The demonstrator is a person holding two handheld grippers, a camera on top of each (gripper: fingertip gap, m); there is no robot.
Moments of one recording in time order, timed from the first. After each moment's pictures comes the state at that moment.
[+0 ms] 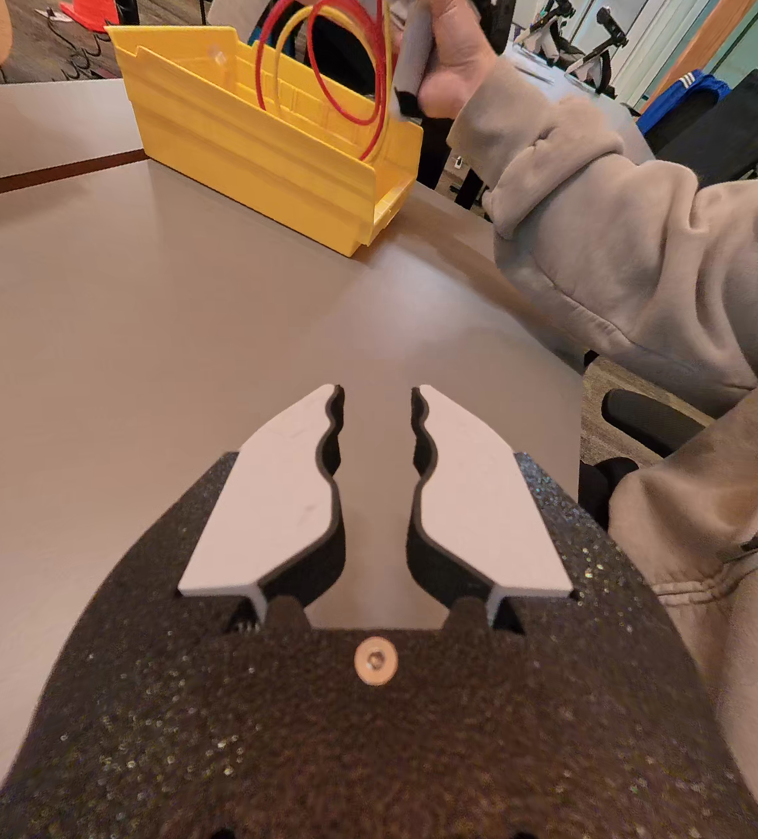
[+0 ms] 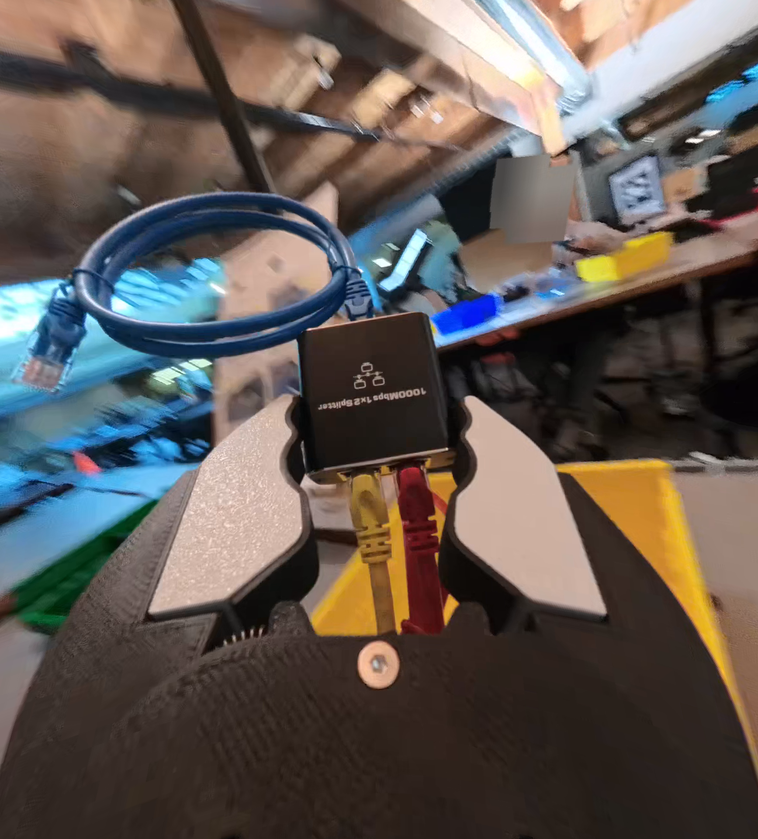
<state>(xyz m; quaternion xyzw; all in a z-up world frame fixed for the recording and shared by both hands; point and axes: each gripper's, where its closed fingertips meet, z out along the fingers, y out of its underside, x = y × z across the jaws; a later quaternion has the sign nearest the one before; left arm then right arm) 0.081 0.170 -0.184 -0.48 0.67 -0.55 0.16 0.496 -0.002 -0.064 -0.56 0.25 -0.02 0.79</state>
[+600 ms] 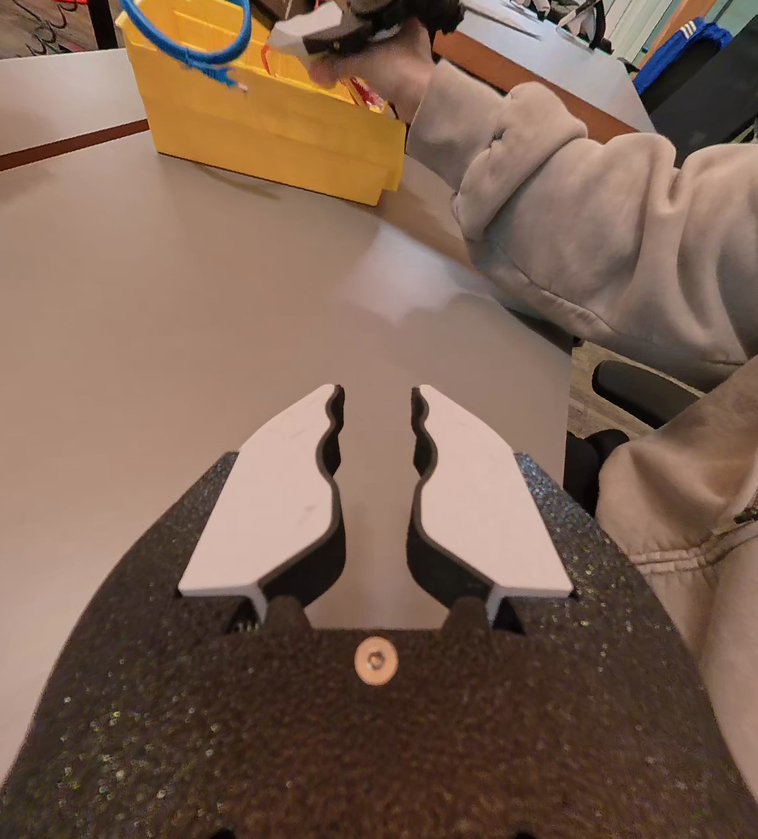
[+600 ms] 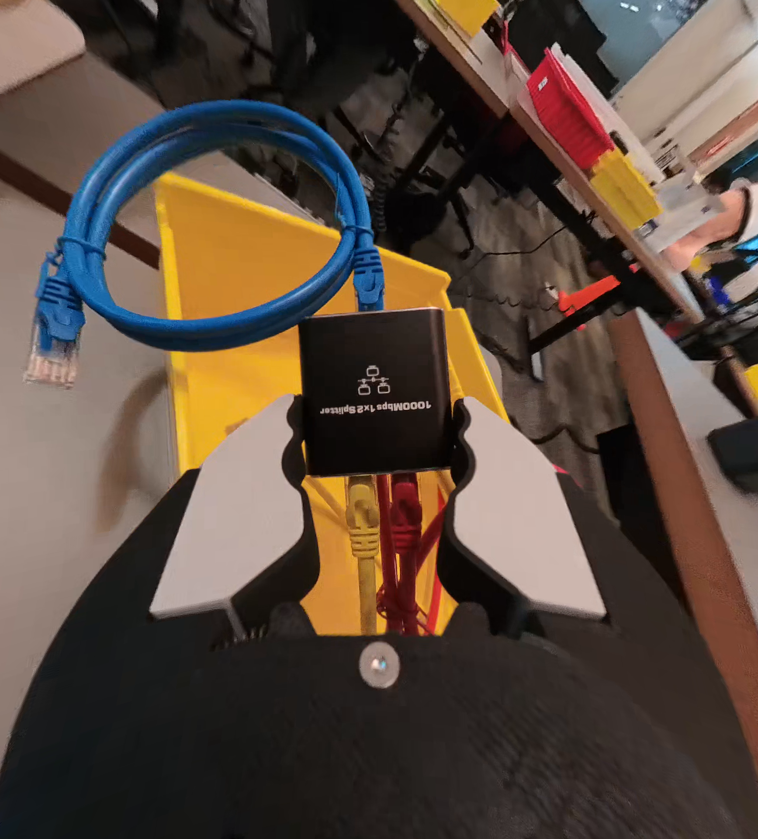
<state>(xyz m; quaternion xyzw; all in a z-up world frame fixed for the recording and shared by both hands) 0.068 0.161 -0.184 -0.46 0.69 -0.54 0.15 0.515 0.005 -0.175 -0.82 0.17 -0.41 0.36</state>
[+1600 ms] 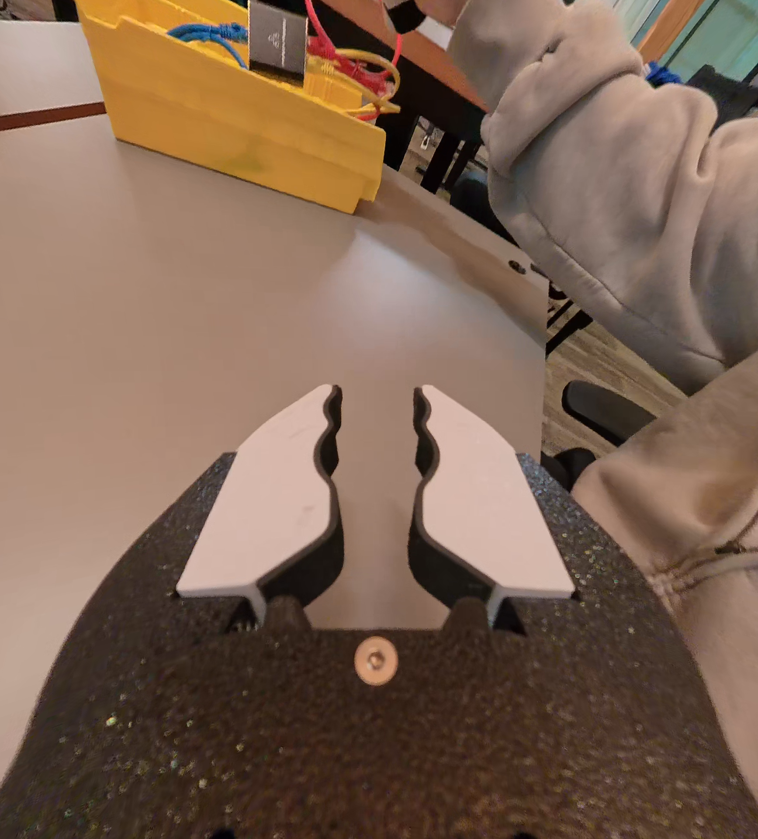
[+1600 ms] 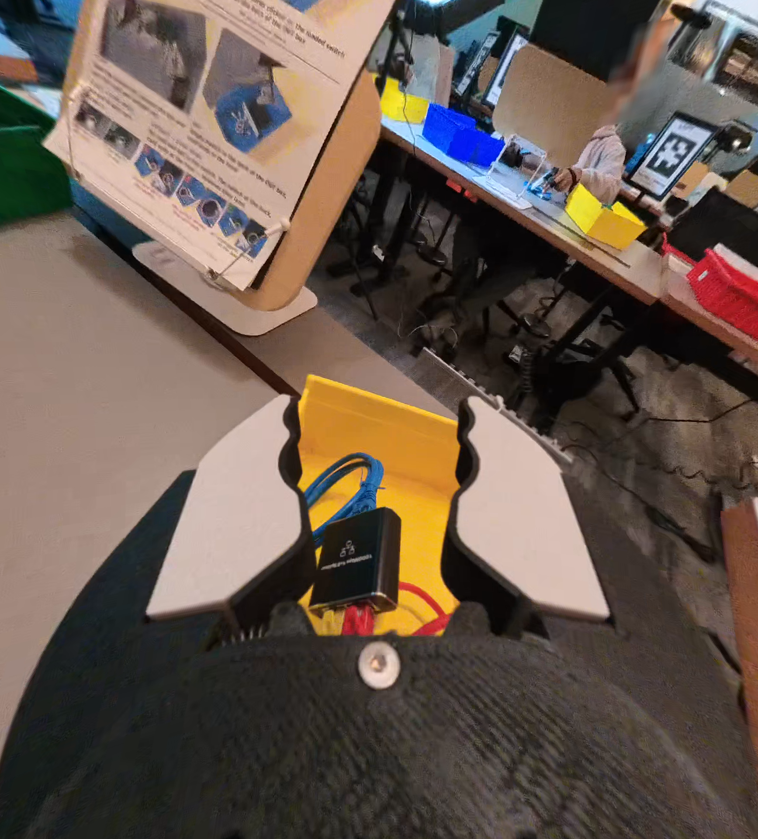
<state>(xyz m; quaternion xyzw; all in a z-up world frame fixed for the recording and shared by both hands) 0.078 0.145 -0.186 -0.47 0.67 -0.56 0.11 0.477 0.022 -0.073 -0.80 0.04 -0.24 0.55</state>
